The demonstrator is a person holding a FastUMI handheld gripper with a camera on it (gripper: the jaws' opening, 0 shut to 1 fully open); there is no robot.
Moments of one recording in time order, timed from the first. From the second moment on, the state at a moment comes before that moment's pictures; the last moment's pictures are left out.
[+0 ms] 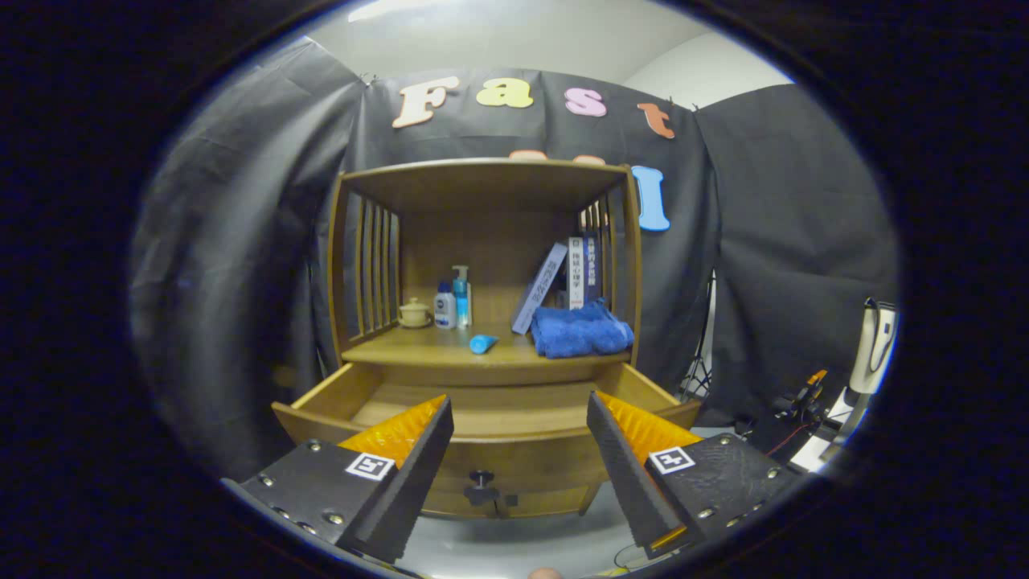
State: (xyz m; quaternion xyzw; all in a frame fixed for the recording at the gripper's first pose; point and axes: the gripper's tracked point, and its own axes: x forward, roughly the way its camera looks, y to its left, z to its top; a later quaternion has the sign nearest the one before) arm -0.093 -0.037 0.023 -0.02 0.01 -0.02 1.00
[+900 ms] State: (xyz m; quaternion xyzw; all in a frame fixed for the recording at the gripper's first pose) arm -0.045 -0.003 -0.107 0.00 0.08 0.01 1.00
